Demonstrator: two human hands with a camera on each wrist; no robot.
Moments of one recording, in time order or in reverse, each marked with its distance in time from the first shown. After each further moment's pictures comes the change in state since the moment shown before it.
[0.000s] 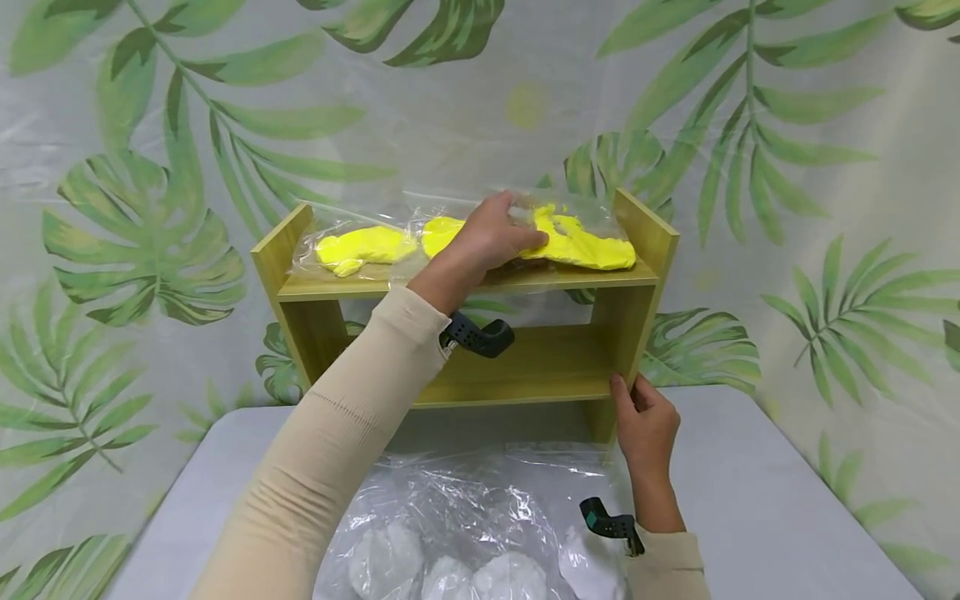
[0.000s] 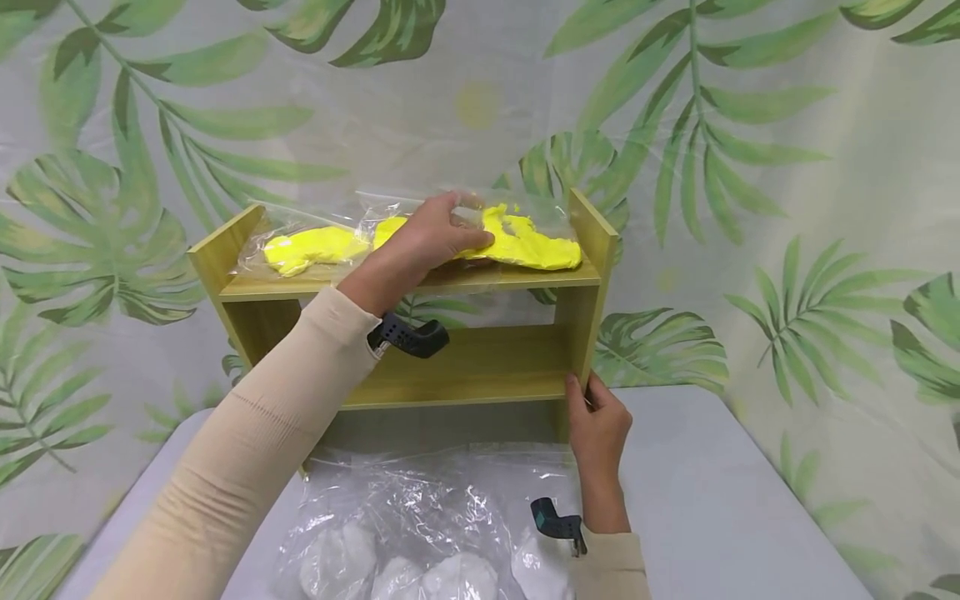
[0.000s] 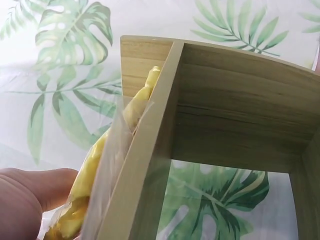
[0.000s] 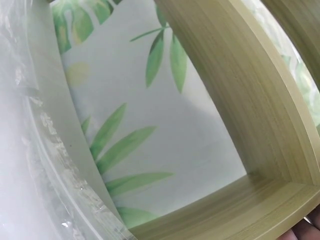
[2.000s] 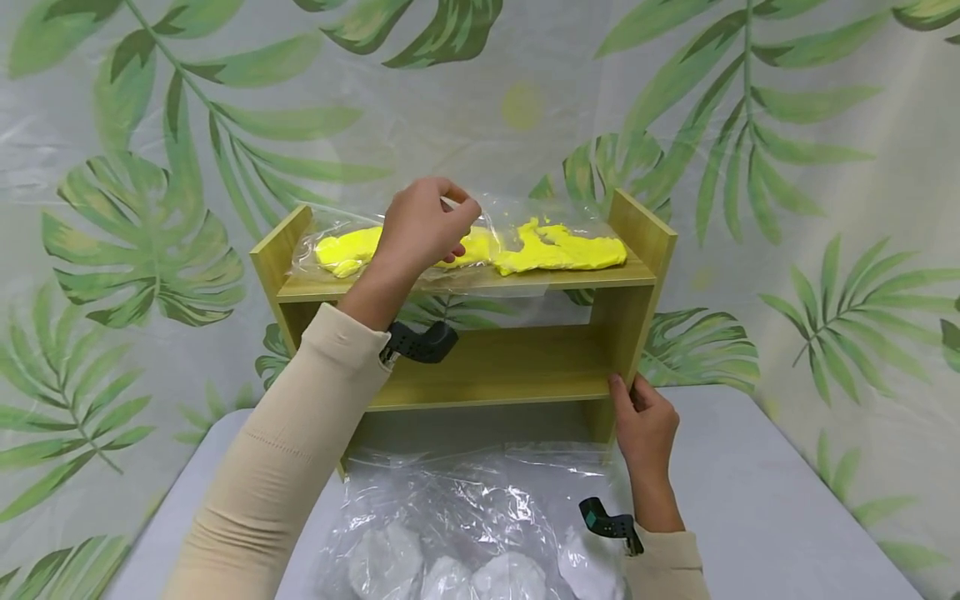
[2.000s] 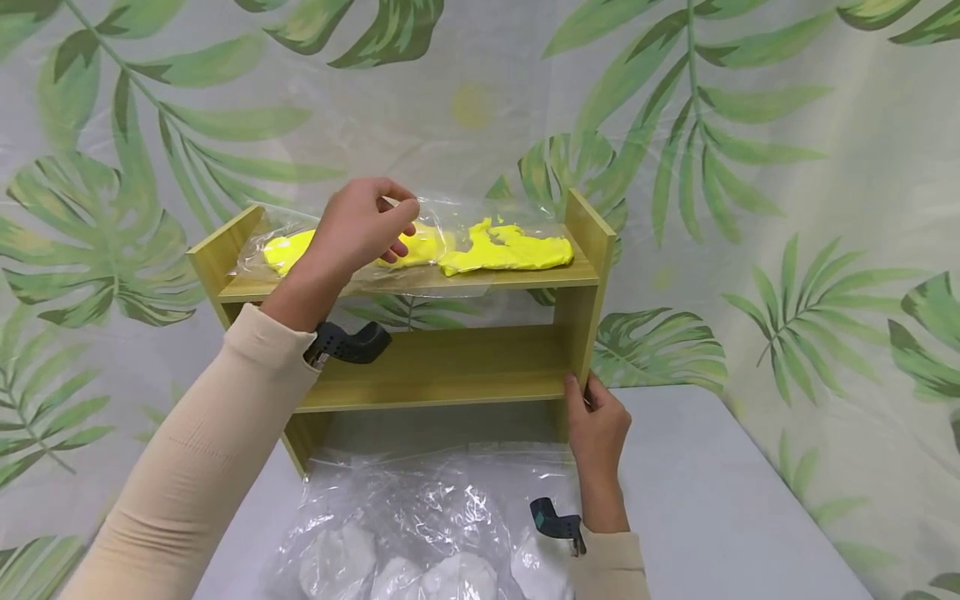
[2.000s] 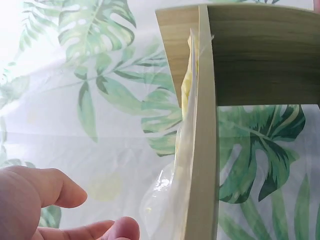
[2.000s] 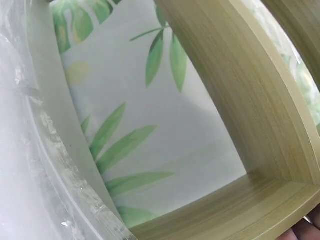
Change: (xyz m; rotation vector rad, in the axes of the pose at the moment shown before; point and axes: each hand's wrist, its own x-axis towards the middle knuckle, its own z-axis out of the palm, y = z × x) left_hand -0.046 -0.005 -0.053 0.206 0.242 0.050; right_hand -0.001 -0.003 -0.002 -0.008 -0.021 -0.019
